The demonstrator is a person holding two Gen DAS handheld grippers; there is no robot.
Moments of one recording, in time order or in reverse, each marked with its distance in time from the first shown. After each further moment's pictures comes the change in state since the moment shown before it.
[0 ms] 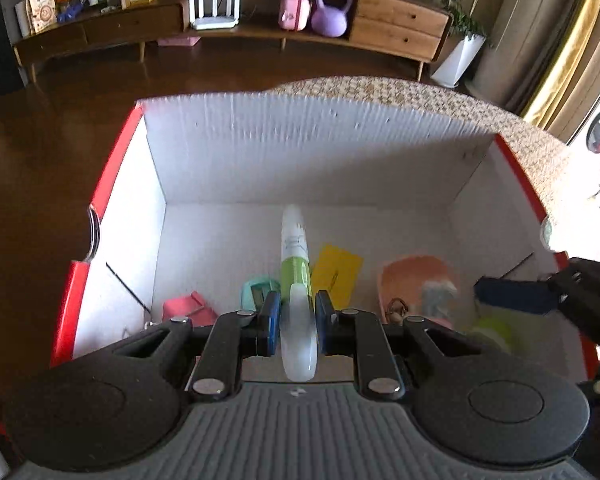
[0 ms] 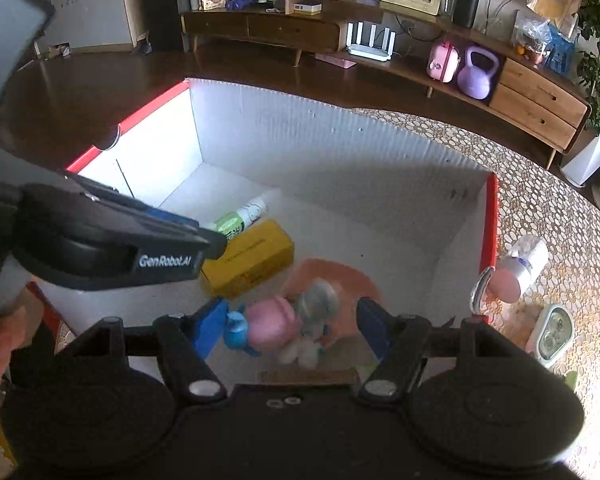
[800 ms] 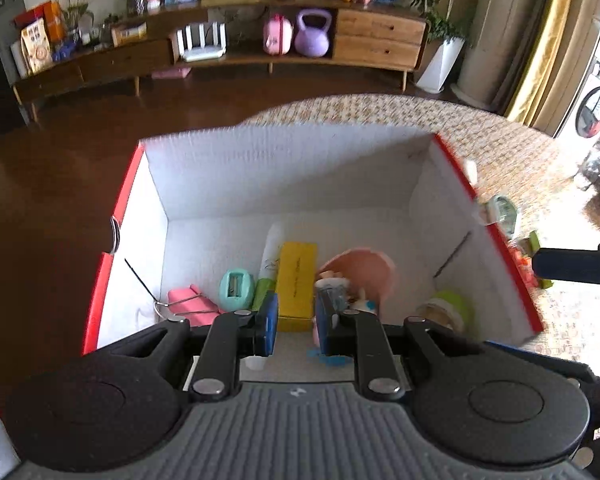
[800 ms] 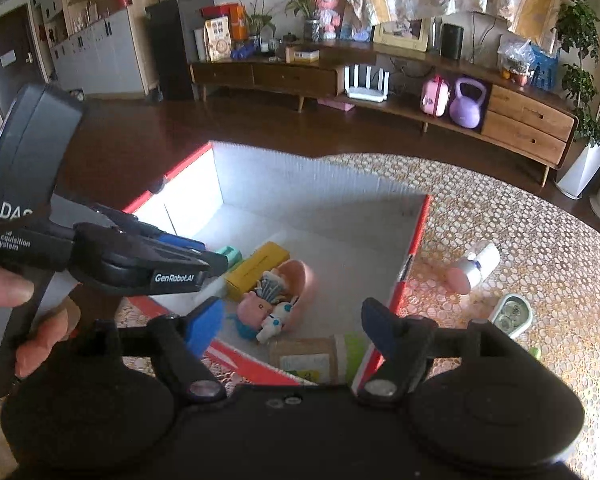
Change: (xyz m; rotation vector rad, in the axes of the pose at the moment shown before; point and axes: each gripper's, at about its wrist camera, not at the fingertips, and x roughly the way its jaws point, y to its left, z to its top) left arm -0.066 -0.037 -0.020 0.087 -0.084 0.019; right arm -0.104 -0.019 -0.027 0.054 -0.151 0.068
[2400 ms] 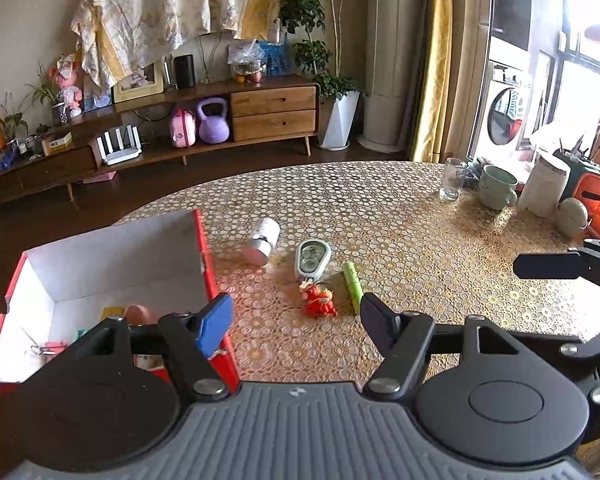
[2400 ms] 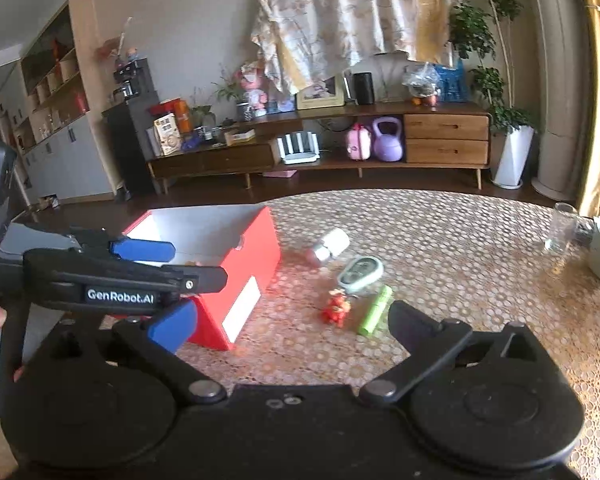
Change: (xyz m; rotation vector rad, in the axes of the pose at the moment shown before) left arm -0.078 -0.201 -0.036 0.202 -0.242 -0.124; right arm -0.145 -0.127 -0.121 0.210 -0.238 -0.065
